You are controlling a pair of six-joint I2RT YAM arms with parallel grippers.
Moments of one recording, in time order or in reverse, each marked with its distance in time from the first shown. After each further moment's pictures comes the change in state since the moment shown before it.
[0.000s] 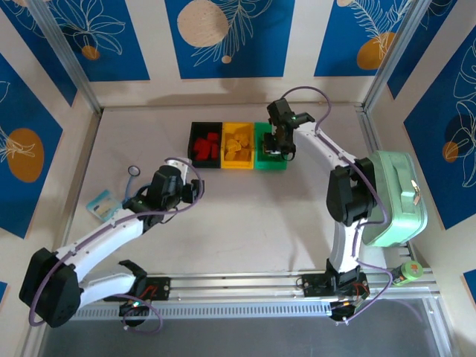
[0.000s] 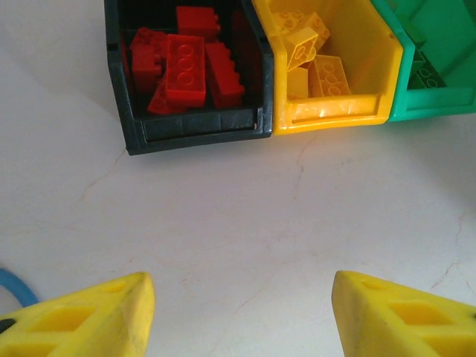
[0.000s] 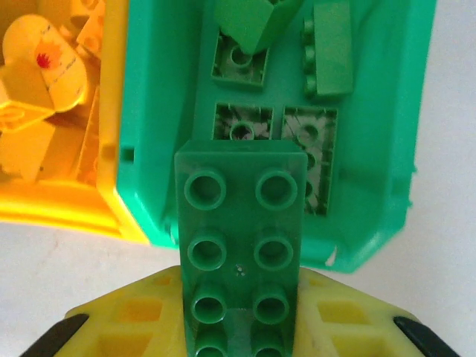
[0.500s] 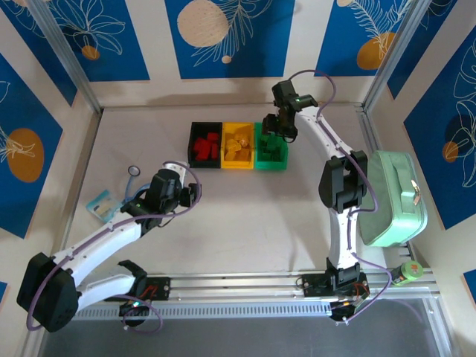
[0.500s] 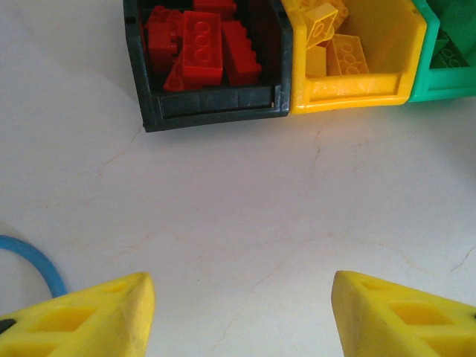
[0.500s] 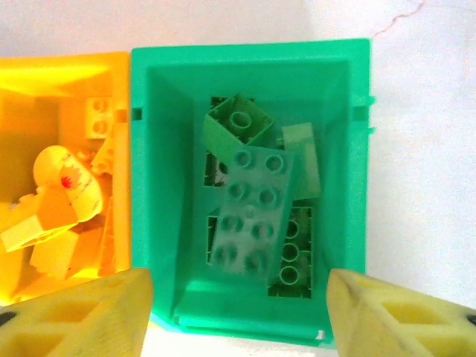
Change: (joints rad) left arm 0.000 -0.031 -0.025 -0.040 -0.022 0.000; right arm -0.055 0.156 0.313 -0.116 0.011 0.034
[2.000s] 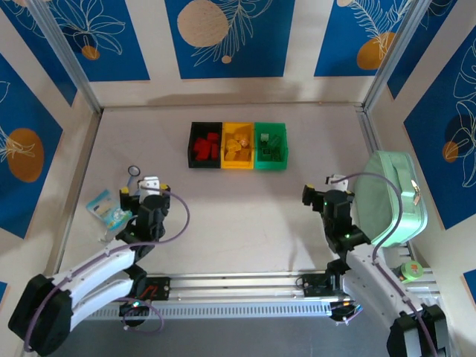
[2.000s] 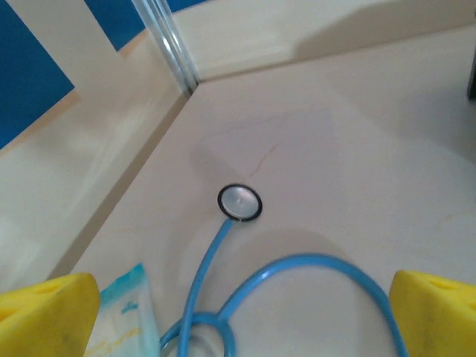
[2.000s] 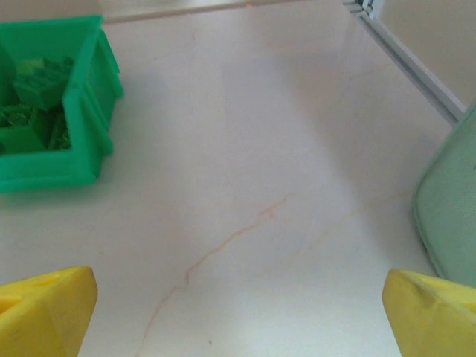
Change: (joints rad) left arm 0.068 -0.160 -0.417 0.509 -0.735 0.320; right arm -0.061 -1.427 -1.807 1.029 0.354 -0.139
